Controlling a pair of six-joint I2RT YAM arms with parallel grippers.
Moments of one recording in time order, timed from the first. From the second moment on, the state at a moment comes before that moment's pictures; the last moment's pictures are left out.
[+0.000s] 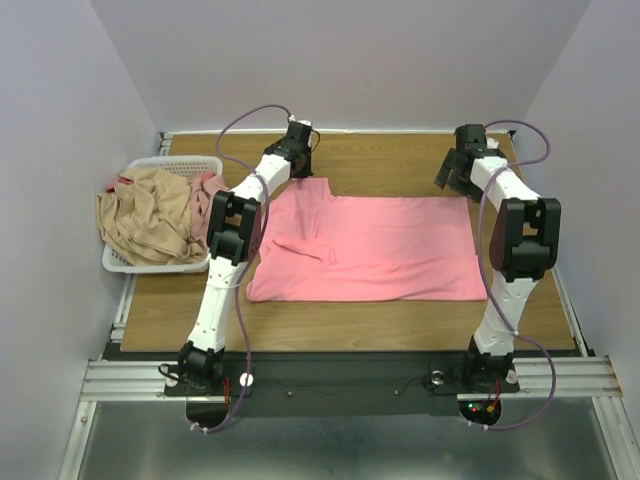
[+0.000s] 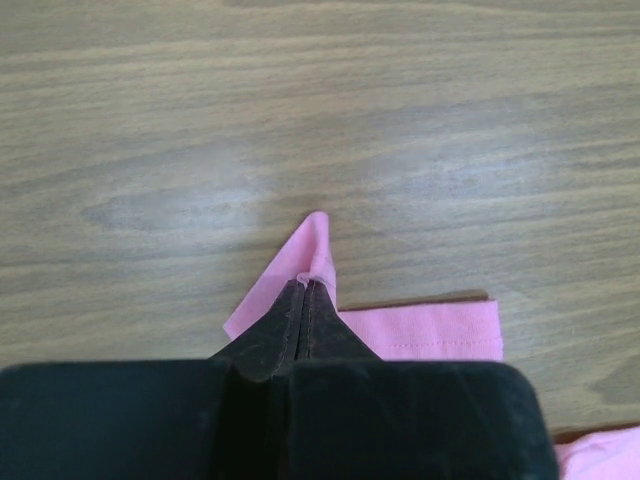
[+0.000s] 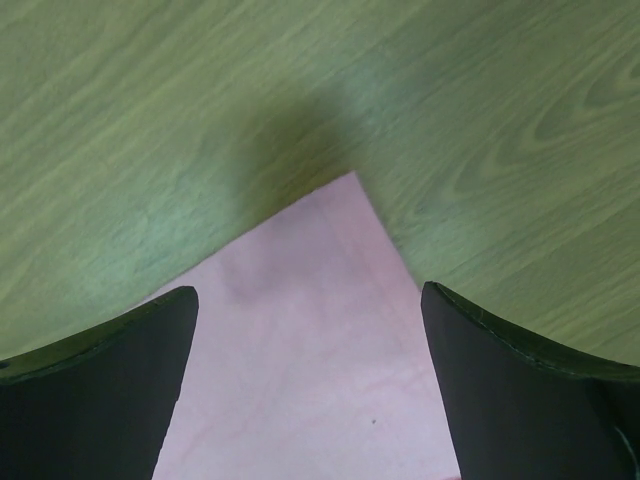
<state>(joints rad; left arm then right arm) -0.37 2.55 2.25 -0.50 -0.12 -0.25 0.00 2.03 1.64 -0.62 0.35 0.47</state>
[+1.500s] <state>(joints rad) -0.40 2.33 1.98 -0.39 -0.12 -0.21 -0.06 2.21 1.73 -0.59 0.34 0.41</state>
